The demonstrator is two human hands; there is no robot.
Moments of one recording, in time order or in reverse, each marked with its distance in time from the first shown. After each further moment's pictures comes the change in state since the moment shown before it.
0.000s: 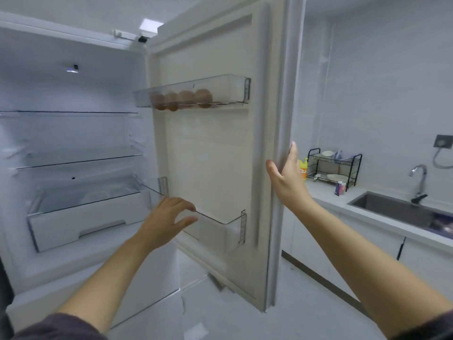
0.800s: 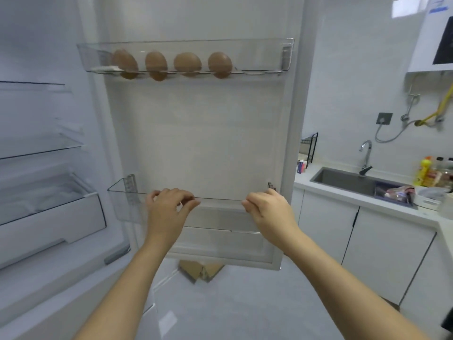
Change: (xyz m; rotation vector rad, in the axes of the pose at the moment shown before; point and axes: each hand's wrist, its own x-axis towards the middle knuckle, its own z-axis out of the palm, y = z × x) left_hand 0.079 -0.031 0.092 -0.204 0.372 -0.051; right_hand -0.014 0.086 0.085 -0.676 -0.095 -0.141
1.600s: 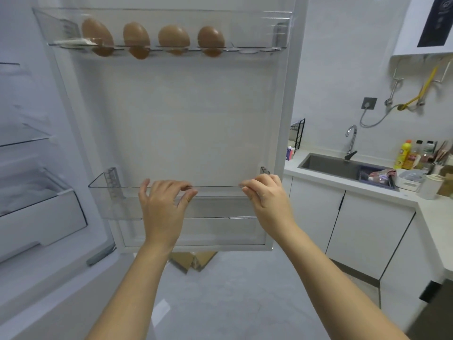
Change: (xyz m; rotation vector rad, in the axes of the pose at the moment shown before) left_hand 0.000 0.013 0.018 0.006 0.014 -0.027; right_hand 0.004 0.025 0.026 0.149 0.203 0.052
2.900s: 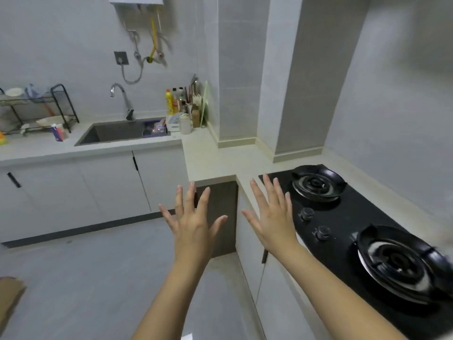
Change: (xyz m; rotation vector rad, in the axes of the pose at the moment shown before) left_hand -0.278 0.563 0.152 -0.456 -0.596 0.460; right_hand -0.390 0.204 -0.463 -0.846 -0.006 0.812
